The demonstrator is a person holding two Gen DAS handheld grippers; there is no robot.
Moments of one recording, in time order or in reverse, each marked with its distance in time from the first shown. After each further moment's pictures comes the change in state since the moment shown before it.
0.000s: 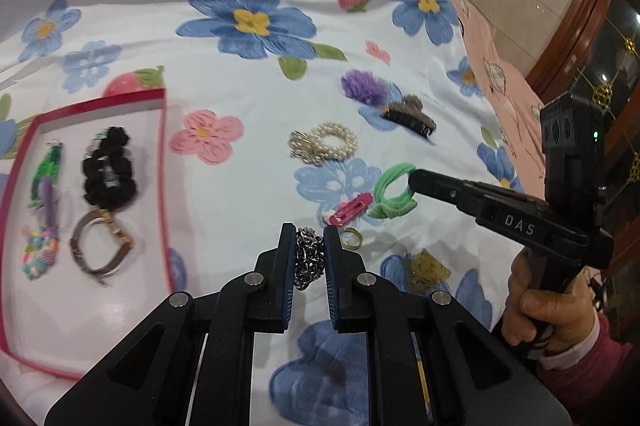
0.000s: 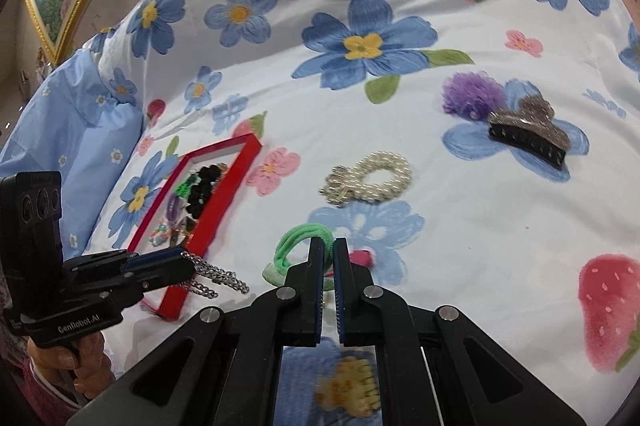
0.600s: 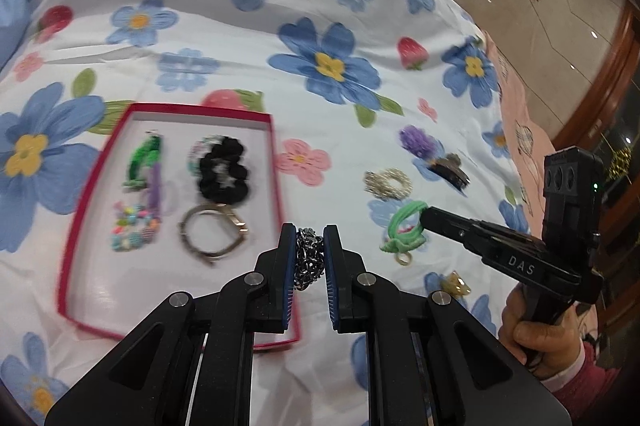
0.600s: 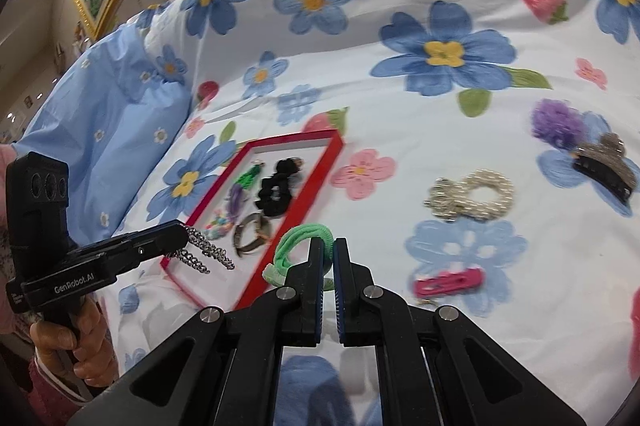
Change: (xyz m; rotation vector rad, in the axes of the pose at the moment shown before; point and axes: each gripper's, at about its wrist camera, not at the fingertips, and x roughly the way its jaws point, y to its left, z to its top) left arm -0.077 0.070 -0.015 -0.169 -0.135 0.098; right arm 0.018 0.079 0.006 -0.101 0.021 0.129
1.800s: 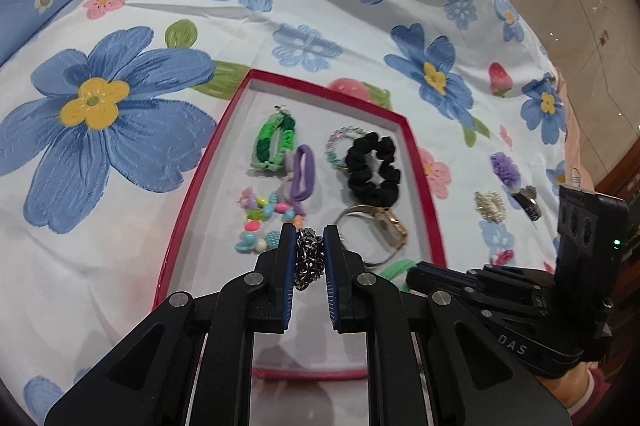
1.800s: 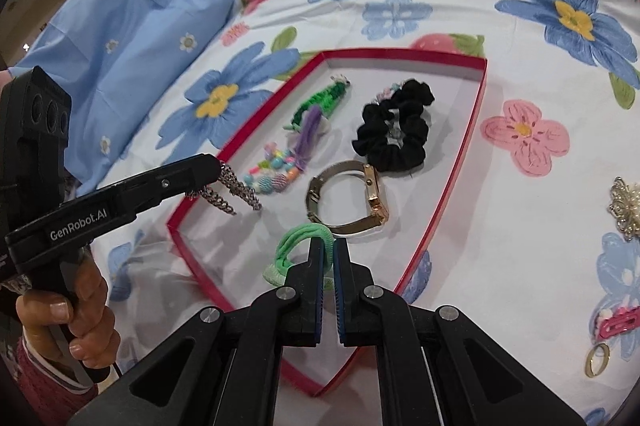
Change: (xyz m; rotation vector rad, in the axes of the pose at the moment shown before) left arm 0.023 0.122 -0.009 -0.165 0.018 0.141; right arm 0.134 0.094 -0.017 -0.153 0.249 0.056
